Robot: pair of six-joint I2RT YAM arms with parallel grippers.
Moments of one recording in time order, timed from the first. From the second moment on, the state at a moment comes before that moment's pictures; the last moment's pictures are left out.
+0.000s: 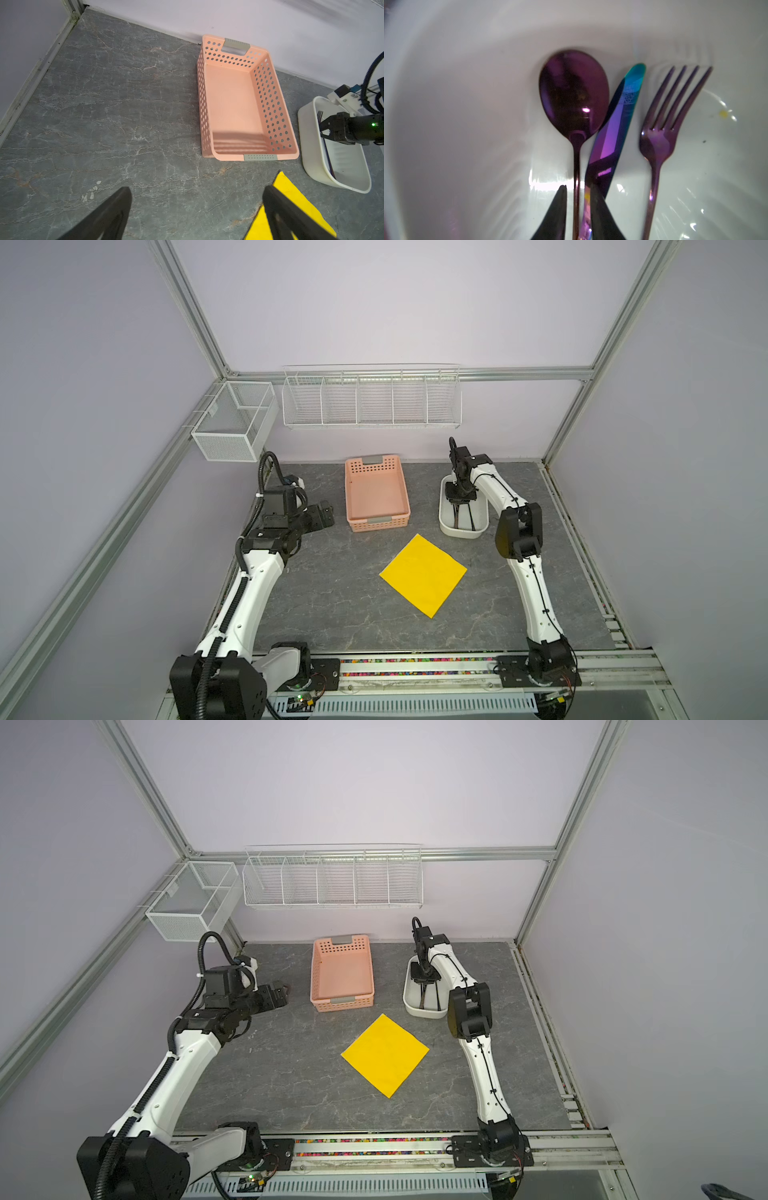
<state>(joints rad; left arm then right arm) -0.08 1.16 1.01 -0.51 0.13 -0.28 0.29 2.59 2.43 -1.18 -0.01 0.28</state>
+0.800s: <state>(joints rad) -0.08 1.17 1.01 -0.51 0.13 -0.28 0.28 2.63 2.47 -1.17 -0.02 0.27</state>
